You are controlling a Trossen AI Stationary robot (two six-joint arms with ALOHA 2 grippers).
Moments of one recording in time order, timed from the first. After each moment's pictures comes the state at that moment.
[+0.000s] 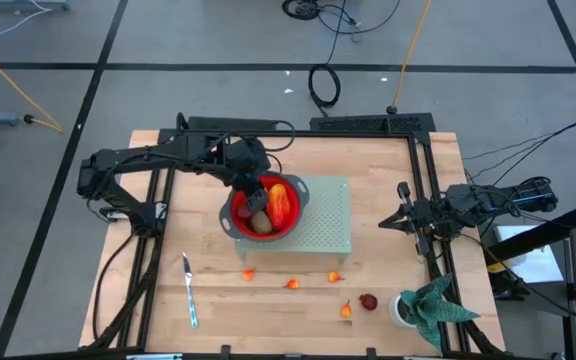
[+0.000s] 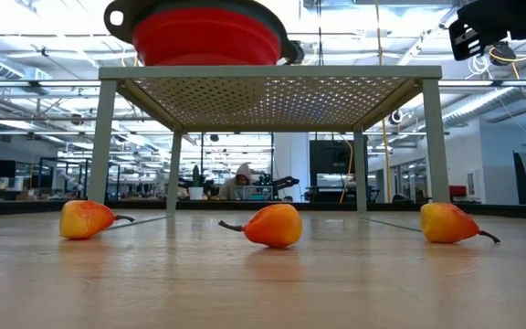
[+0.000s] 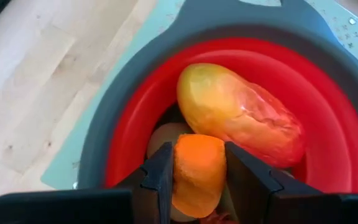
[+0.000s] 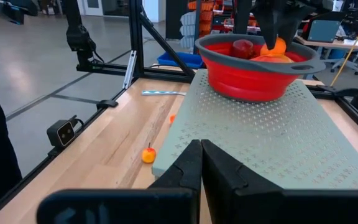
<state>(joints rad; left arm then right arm) 0.15 1.54 1.57 -1.05 0.04 -0.39 0.23 0.30 0.42 -0.28 0.00 -0.01</state>
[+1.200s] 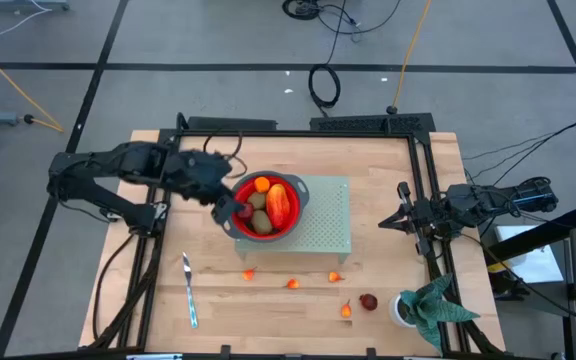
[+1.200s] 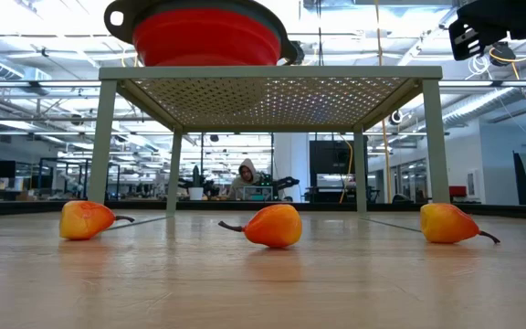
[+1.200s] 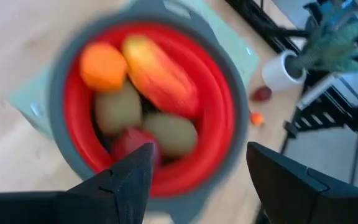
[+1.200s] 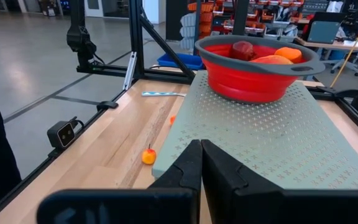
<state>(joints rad) -0.09 1.28 1.57 -1.10 -0.05 -0.78 0.23 0.29 0.42 -0.28 0.00 -0.01</state>
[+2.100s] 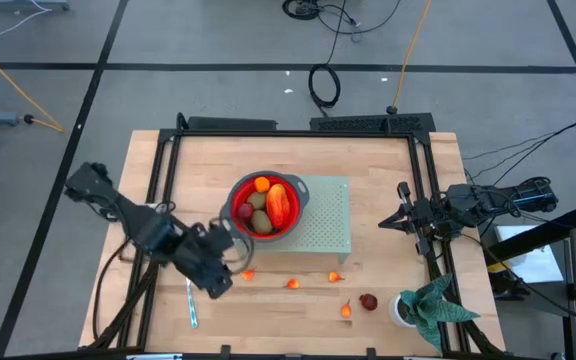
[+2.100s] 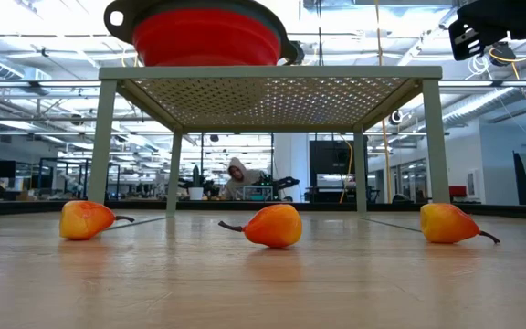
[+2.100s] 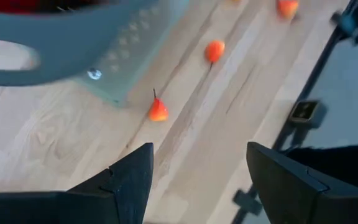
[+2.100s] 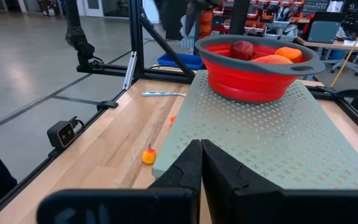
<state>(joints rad) -0.57 1.49 1.56 -1.22 -0.19 -1.13 0.23 0.29 0.42 -0.28 0.00 -0.01</state>
